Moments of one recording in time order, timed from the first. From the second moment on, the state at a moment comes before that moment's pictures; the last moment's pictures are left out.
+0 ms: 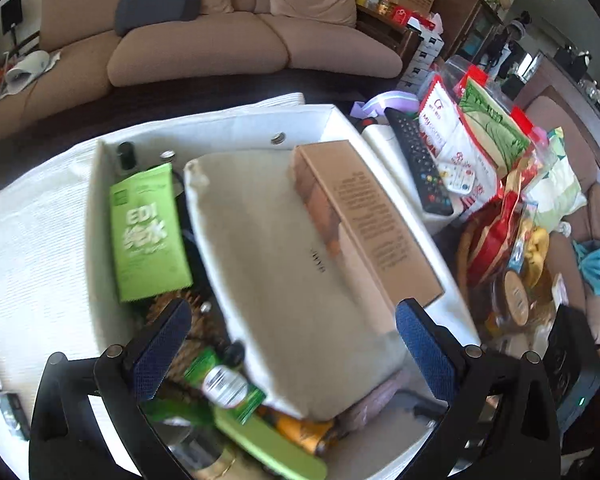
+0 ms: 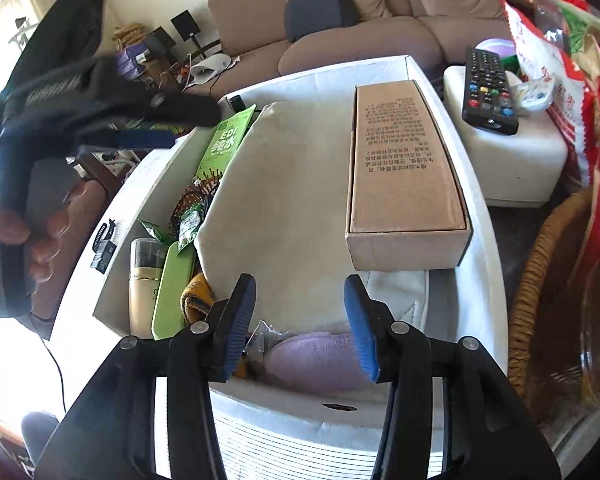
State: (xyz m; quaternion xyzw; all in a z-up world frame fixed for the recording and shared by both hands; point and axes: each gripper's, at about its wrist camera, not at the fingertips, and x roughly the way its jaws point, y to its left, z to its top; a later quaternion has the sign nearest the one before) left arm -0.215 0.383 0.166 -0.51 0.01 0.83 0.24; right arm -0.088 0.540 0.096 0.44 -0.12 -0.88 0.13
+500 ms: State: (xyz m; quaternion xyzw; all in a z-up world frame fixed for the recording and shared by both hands) left arm -0.092 0.345 0.140 -0.49 0.04 0.84 0.20; right arm -0.053 0.538 0.119 0.44 -0.10 -0.89 0.04
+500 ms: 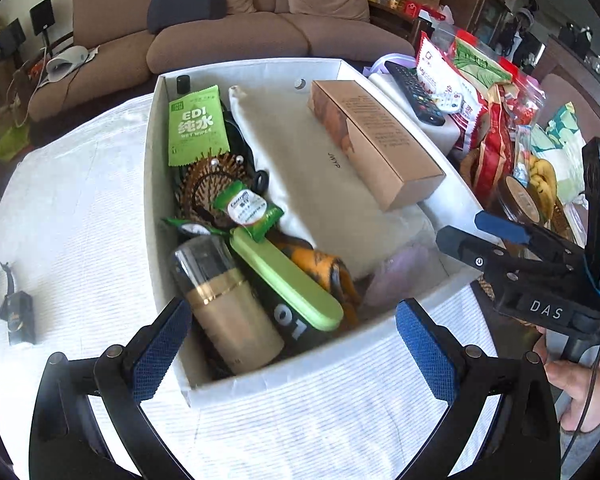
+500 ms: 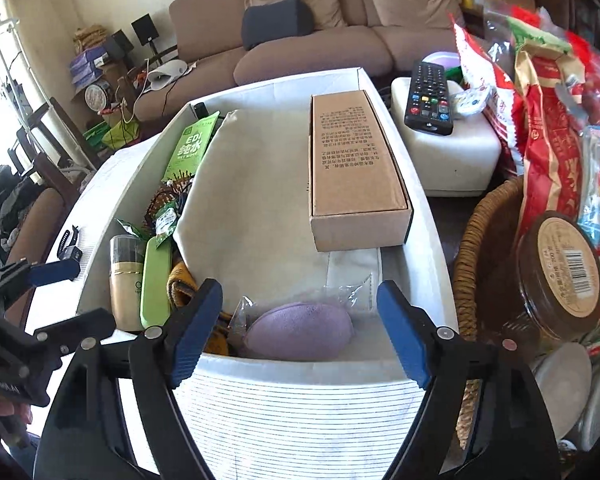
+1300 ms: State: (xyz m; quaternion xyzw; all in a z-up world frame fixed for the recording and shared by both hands) left arm 0.020 0.225 0.154 -0.46 0.00 0.87 0.15; right arm 0.038 0.418 0.156 0.44 -0.09 -0.89 0.10
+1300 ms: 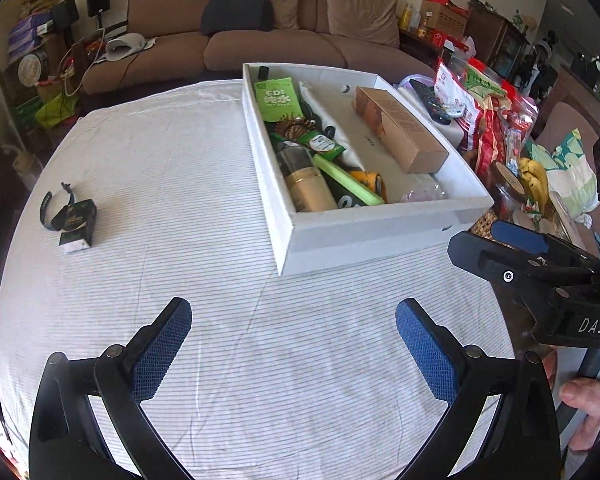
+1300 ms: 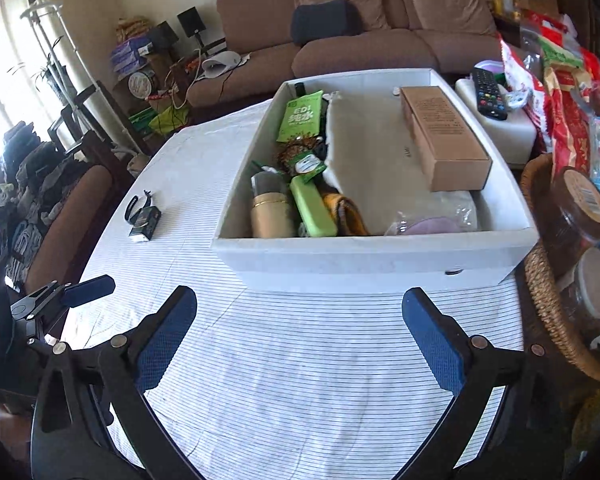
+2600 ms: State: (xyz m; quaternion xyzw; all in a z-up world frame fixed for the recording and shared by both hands) left arm -0.195 -0.144 0.050 -0.47 -0.19 0.86 -0.01; right arm -0.244 0.056 0.059 0.52 -0.05 -0.81 0.26
